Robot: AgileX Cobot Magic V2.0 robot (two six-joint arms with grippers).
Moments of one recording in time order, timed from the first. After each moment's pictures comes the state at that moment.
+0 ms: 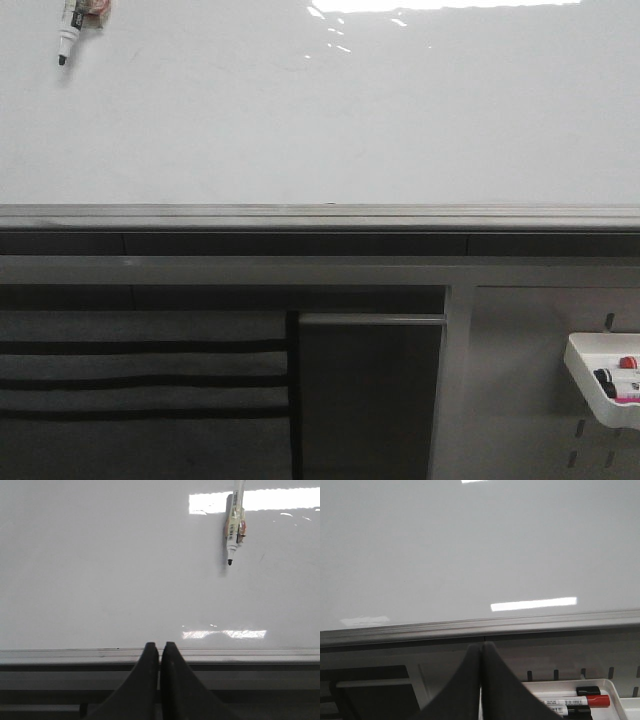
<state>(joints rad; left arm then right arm) -0.05 -0.01 0.01 0.01 0.03 0.01 0.05 -0.01 0.02 -0.03 0.09 0.11</state>
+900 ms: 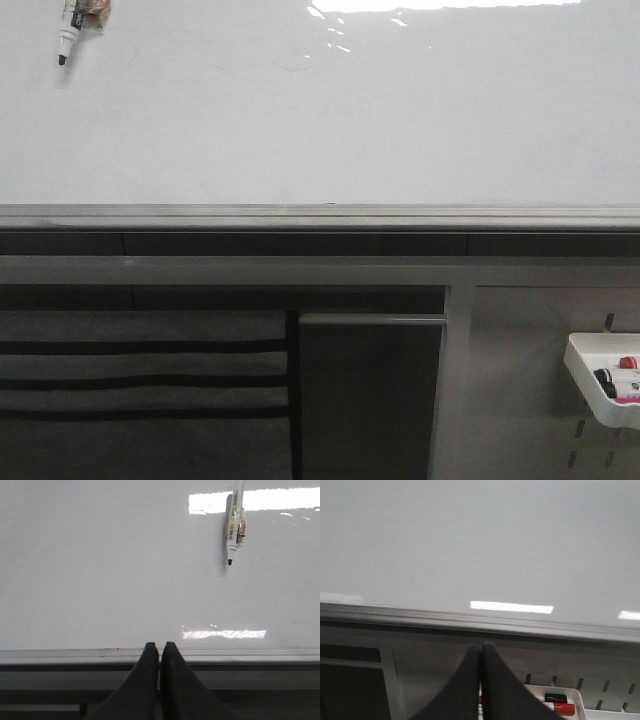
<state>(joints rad) -0.05 -0.01 0.01 0.01 0.03 0.01 0.05 -0.01 0.02 -0.15 0.11 0.05</state>
